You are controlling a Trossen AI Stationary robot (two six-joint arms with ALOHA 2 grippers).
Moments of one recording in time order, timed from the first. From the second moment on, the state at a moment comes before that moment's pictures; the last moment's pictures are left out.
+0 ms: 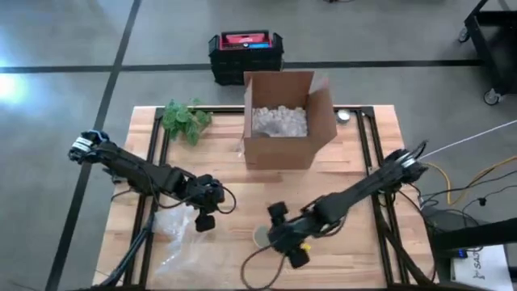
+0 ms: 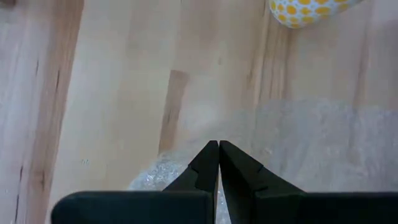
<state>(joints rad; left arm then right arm) -0.37 1.31 0.92 -0.71 -0.06 -0.53 0.49 1.97 1.68 -0.74 0.05 0.05</state>
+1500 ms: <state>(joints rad) -0.48 1.31 0.92 -0.70 -0.06 -0.50 0.39 1.72 1.32 -1.24 0.14 0.64</state>
